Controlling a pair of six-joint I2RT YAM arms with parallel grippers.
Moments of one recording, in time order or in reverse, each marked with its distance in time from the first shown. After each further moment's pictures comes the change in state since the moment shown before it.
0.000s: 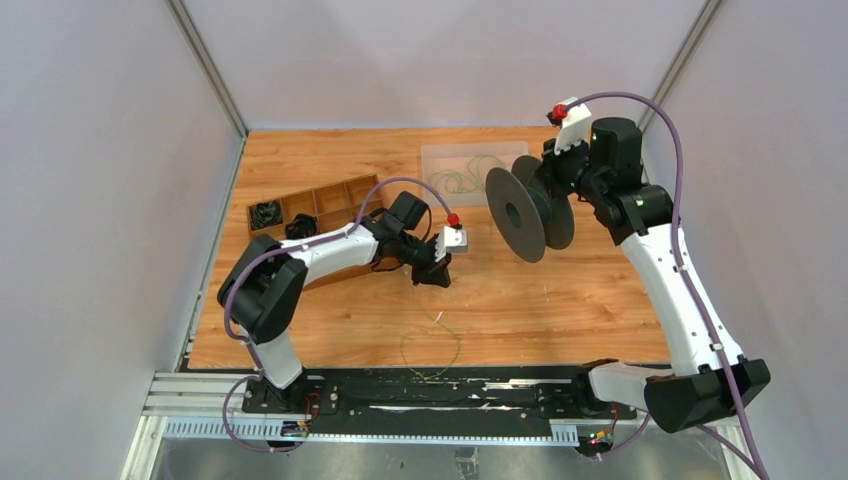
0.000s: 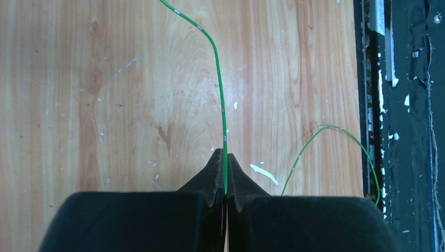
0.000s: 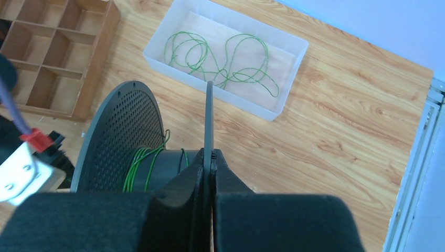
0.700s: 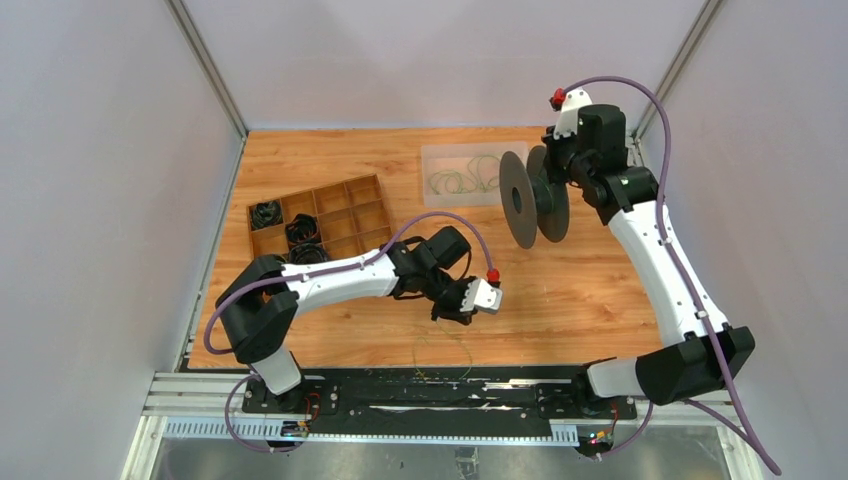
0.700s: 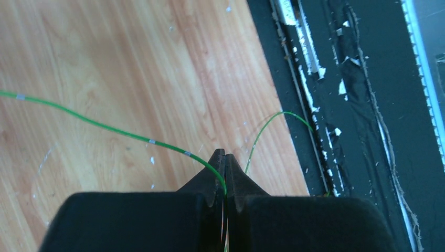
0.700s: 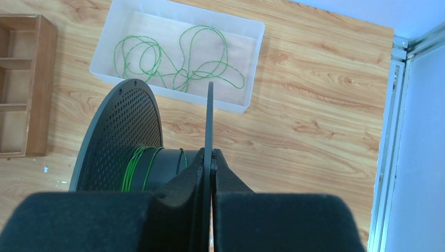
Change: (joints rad) left arm -0.301 -0.092 0.022 -0.129 -0.151 0.117; right arm -0.001 0.118 0.073 0.007 0.217 0.081
